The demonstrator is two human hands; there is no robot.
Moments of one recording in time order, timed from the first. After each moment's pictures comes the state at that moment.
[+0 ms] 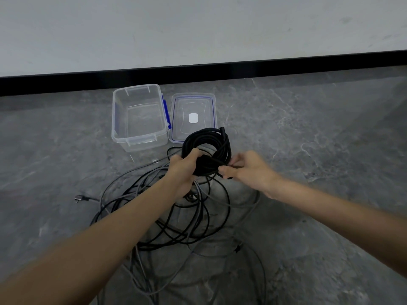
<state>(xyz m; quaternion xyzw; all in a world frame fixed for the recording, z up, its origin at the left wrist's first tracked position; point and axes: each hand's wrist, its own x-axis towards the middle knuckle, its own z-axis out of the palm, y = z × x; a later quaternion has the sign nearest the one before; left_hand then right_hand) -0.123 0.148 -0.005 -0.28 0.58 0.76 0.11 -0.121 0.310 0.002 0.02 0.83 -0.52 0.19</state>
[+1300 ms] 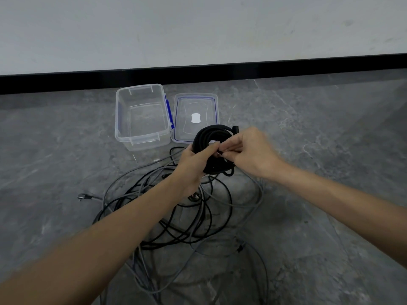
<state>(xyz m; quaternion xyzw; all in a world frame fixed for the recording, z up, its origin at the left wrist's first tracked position) -0.116 0.152 0.008 -0.18 0.57 0.79 0.14 -0.130 0.293 0.050 -0.13 0.91 -0.40 0.06</state>
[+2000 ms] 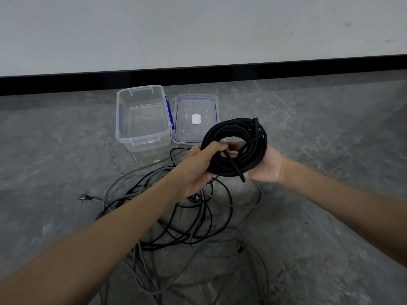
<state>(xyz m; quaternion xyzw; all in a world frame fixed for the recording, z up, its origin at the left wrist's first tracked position) -0.109 0.152 0.029 -0.06 0.51 0.82 0.23 -0.154 0.323 0.016 0.06 0.46 -0.78 0.41</state>
